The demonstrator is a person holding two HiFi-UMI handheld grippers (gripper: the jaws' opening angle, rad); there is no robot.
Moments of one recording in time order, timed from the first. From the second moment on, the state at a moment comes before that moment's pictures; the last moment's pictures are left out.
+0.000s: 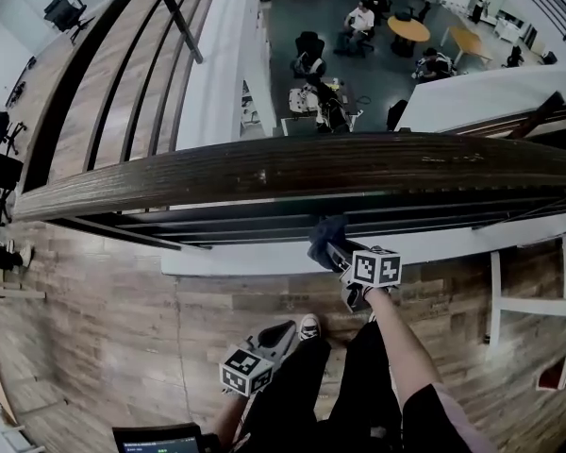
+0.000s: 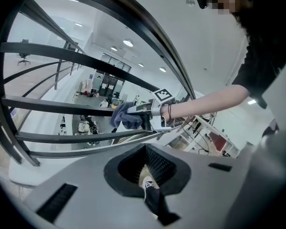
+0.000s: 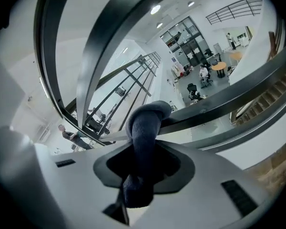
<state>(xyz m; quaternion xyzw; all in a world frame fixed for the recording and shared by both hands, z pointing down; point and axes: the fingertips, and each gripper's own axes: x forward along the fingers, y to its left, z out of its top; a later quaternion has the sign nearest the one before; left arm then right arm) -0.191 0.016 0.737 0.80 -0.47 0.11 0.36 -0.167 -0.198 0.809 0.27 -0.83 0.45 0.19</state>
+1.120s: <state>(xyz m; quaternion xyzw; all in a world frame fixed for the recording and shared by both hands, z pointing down) -0.030 -0.083 0.731 0.84 -0.40 0.13 0.36 0.079 -0.323 0.826 0.38 -0.78 0.49 0.11</state>
